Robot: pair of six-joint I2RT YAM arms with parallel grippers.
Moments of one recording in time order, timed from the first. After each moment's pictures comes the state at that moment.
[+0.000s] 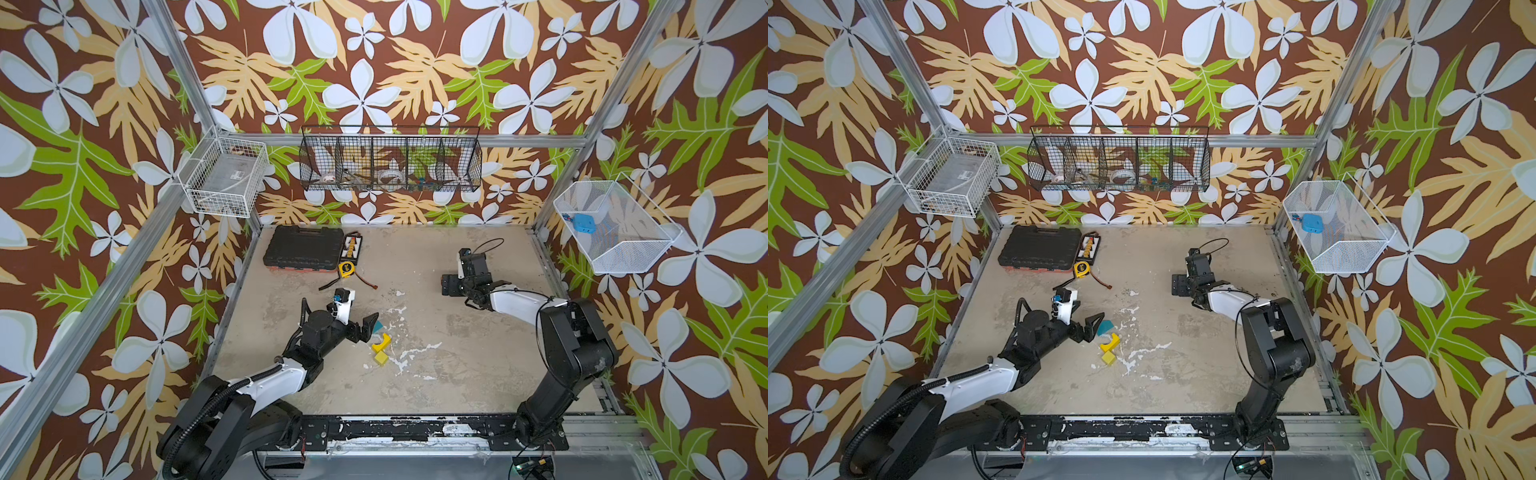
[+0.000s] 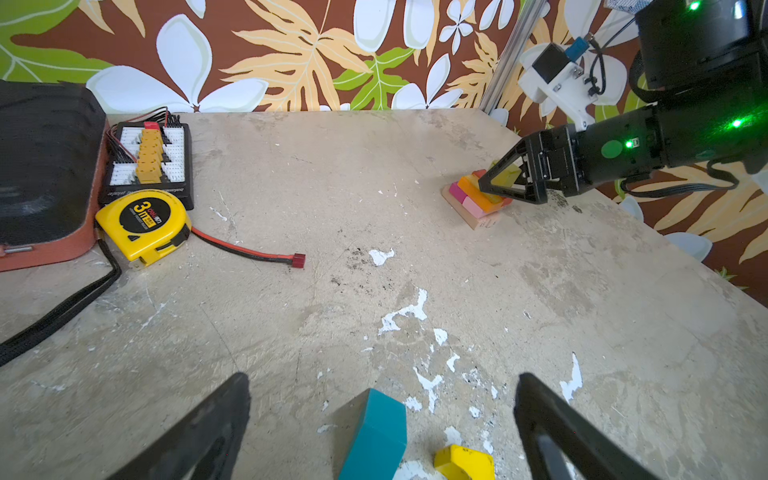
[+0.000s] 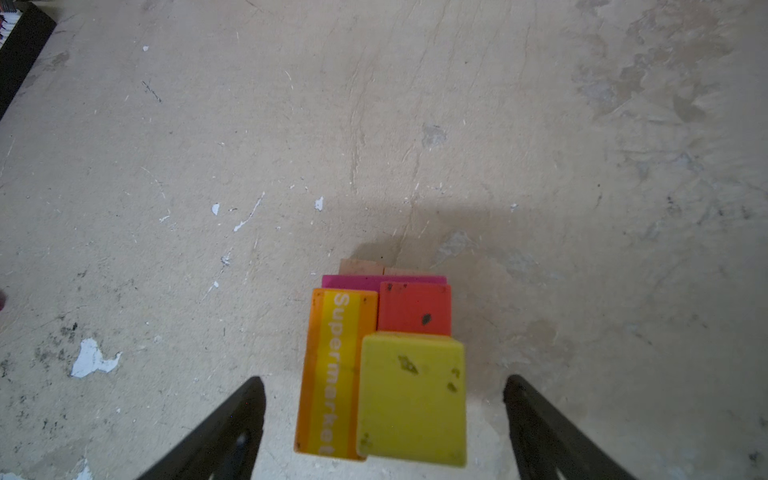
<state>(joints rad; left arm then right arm) -0.46 1.18 0.27 0.63 0.15 -0.20 0.30 1.75 1.00 -0.06 0.09 0.24</state>
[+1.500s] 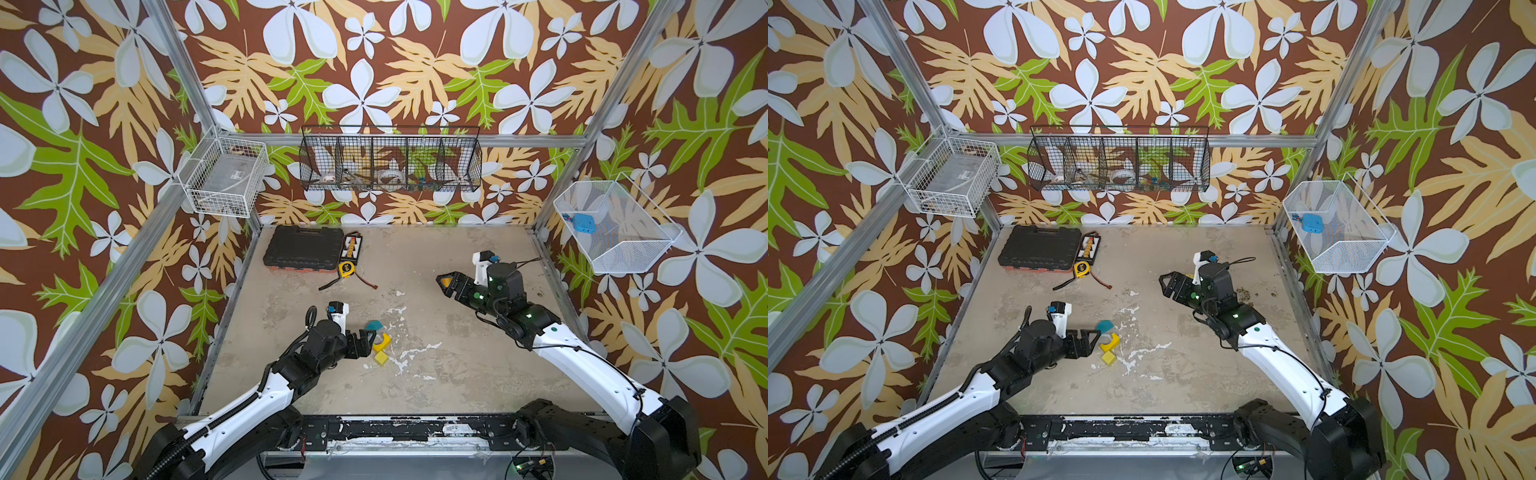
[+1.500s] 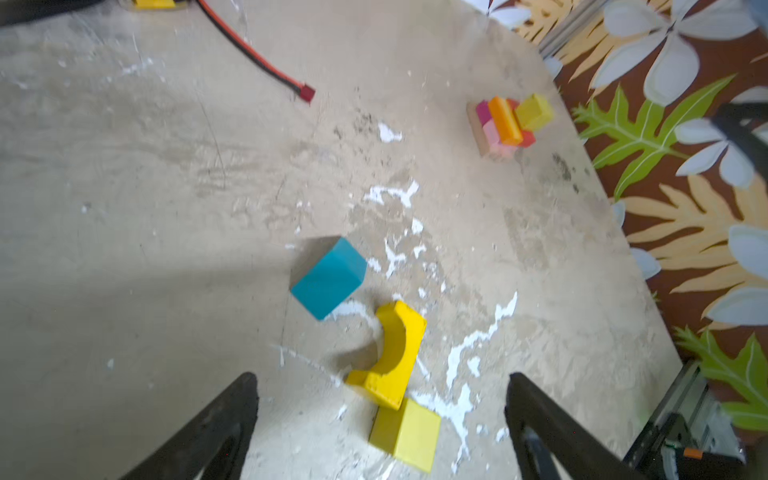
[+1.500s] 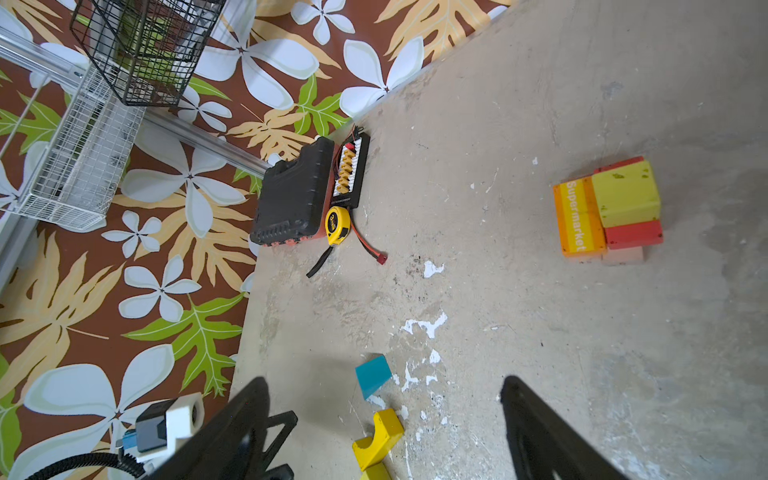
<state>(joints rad) -0.62 0.86 0.32 -0.06 0.03 -0.62 0.44 1.14 0.85 -0.21 -0.16 0.79</state>
